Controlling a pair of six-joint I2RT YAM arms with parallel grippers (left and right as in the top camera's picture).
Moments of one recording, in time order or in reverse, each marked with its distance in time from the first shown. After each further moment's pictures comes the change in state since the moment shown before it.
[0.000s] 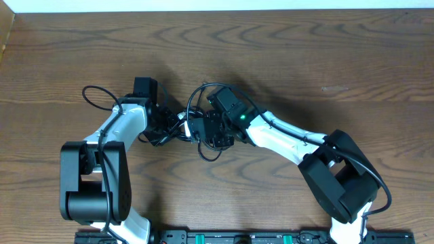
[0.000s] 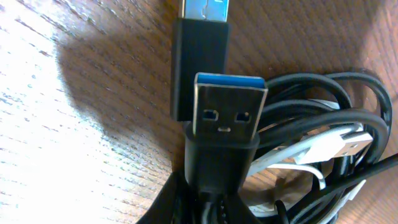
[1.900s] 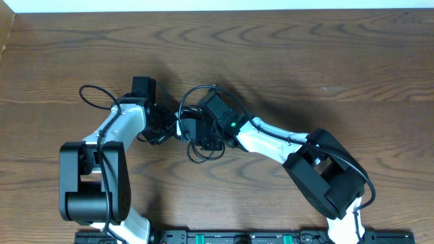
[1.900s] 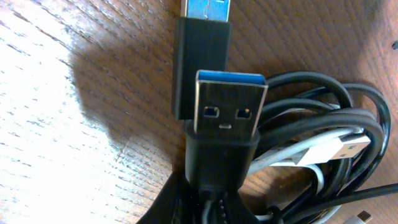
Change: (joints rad) left arm 0.006 -0.001 0.000 0.016 -0.038 0.000; right arm 0.054 0.074 -0.001 0.138 0.036 0.222
